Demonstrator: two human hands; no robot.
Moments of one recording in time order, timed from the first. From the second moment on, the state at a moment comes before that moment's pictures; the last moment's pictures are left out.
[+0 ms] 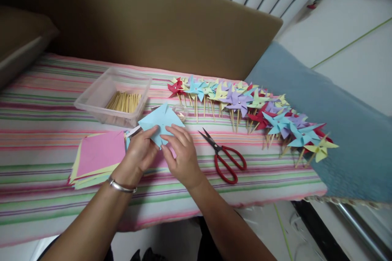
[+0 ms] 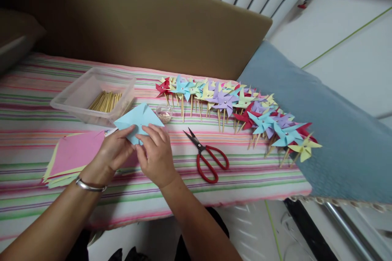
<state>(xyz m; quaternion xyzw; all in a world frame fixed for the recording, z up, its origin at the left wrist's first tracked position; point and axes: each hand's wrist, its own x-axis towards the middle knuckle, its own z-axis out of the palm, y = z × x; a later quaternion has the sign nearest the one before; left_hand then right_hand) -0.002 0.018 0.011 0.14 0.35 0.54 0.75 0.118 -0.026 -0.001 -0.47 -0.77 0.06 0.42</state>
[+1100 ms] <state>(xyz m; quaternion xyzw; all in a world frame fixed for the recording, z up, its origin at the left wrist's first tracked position) 0.007 0.017 0.003 0.08 0.36 0.58 0.73 0.126 -0.019 -0.006 -0.46 -0.77 0.08 0.43</state>
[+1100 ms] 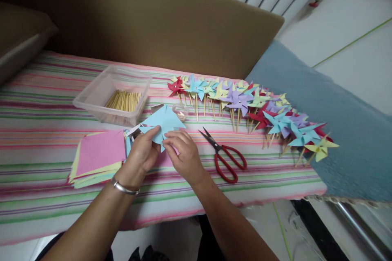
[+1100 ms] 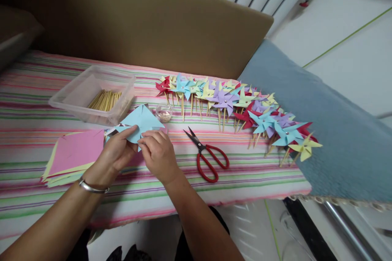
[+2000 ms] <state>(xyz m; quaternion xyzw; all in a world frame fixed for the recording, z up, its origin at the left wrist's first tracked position) 0.014 0.010 -0.006 0.21 0.41 0.53 0.72 0.131 -0.010 -0.008 -0.58 -0.58 0.30 0.48</state>
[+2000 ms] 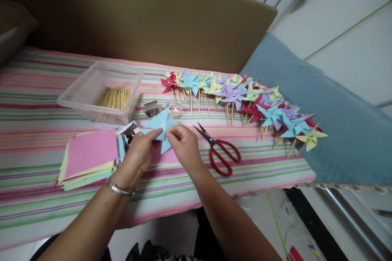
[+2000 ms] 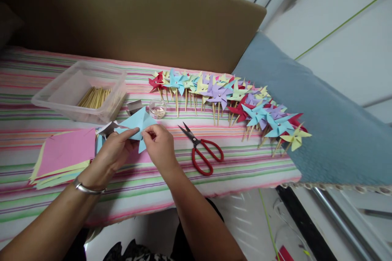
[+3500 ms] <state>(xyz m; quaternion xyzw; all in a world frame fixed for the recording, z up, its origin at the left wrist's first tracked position) 0.004 0.014 -0.014 0.28 0.44 0.41 0.75 0.157 0.000 0.004 -0.50 -0.43 0.59 0.46</state>
